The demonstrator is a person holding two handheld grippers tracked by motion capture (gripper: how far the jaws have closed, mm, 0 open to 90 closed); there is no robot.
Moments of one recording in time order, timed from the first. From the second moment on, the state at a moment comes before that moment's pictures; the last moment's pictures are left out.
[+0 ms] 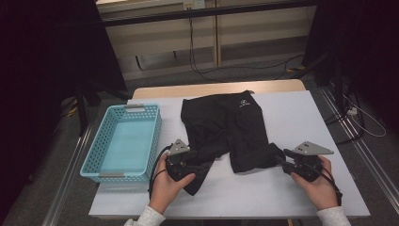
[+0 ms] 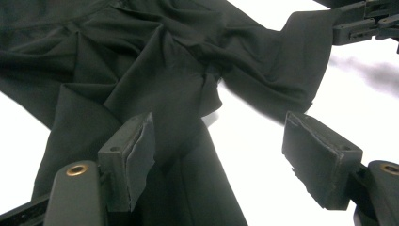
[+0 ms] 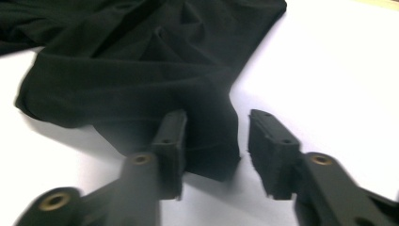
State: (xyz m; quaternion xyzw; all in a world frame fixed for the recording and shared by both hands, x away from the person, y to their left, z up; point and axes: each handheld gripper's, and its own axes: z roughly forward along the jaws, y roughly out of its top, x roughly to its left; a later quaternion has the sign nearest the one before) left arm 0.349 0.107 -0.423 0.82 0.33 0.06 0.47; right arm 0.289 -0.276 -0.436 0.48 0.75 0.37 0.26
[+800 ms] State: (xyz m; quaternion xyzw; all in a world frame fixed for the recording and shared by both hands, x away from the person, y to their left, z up) left arm 0.349 0.104 -0.421 0.82 0.32 0.06 0.47; right arm 0.267 -0.256 -0.429 0.43 0.77 0.39 0.26
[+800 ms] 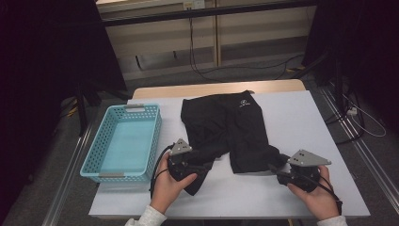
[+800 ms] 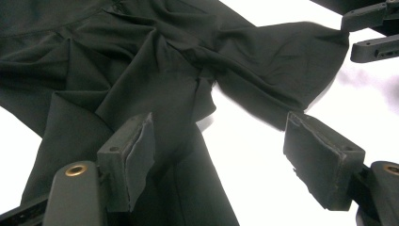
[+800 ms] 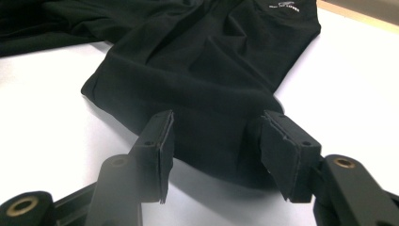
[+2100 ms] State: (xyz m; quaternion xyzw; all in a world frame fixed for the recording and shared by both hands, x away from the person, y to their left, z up) left arm 0.348 0.111 -0.425 0.82 0.33 0.07 0.46; right arm 0.290 -0.227 -0.448 0.43 0.79 0.38 0.21
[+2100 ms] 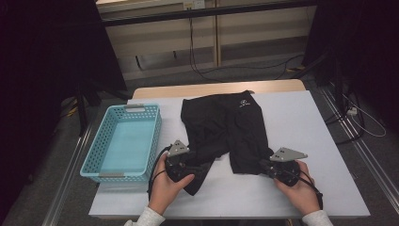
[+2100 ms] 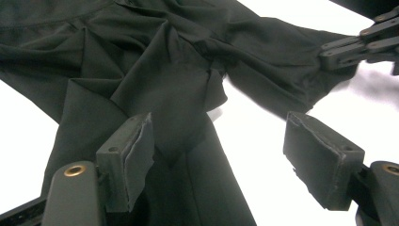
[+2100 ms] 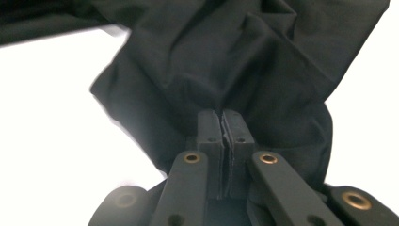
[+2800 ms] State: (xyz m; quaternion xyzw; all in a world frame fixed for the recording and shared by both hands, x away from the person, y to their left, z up) left arm 0.349 0.109 -0.430 0.82 0.33 0.06 0.45; right arm 0.307 -0.239 -0.422 0.46 0.73 0.45 0.21
